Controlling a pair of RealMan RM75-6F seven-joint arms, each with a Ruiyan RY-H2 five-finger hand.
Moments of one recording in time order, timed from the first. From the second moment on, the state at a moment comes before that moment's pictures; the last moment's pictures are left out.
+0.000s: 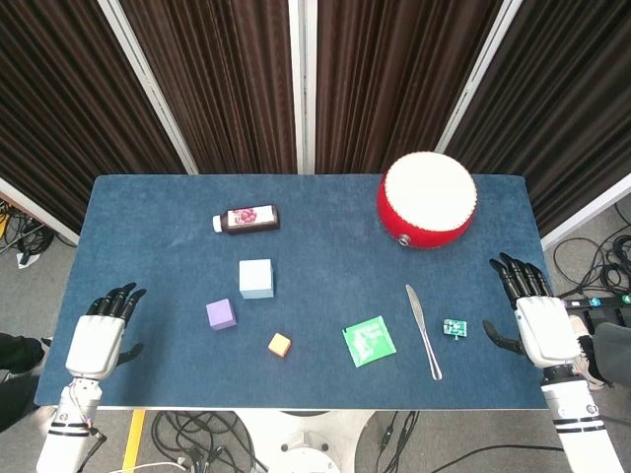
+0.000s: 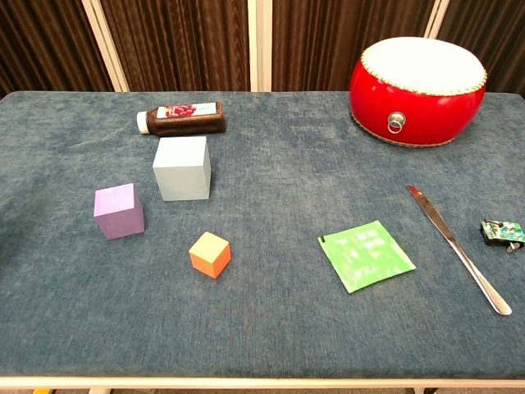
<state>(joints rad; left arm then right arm) -0.16 -1.40 -0.03 -1.56 1.50 1.45 0.36 0.23 -1.01 0.11 -1.95 -1.39 1.34 -0.14</state>
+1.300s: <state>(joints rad) -0.29 -1.46 -0.08 -1.72 1.37 1.25 0.46 0.23 -1.01 0.12 -1.95 -1.38 1.34 -0.12</state>
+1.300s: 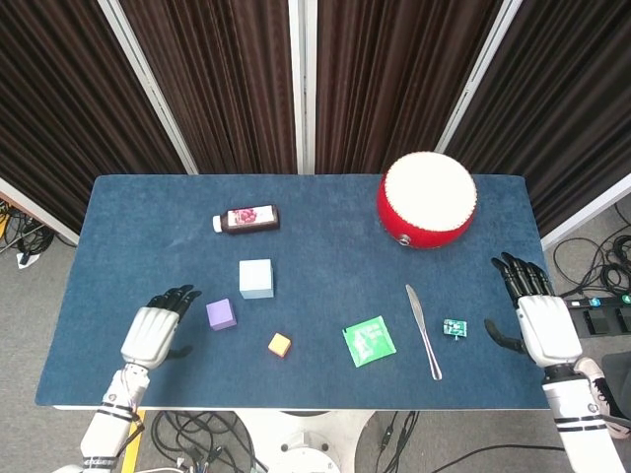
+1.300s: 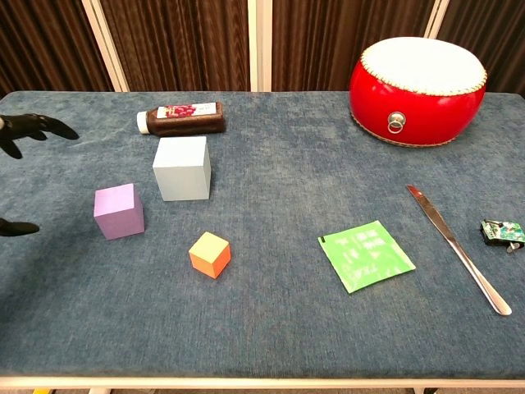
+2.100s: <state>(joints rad) -0.39 -1.60 -0.11 -1.57 1.22 1.12 0.41 0.23 -1.00 0.13 -1.94 -1.35 1.33 -0.11</state>
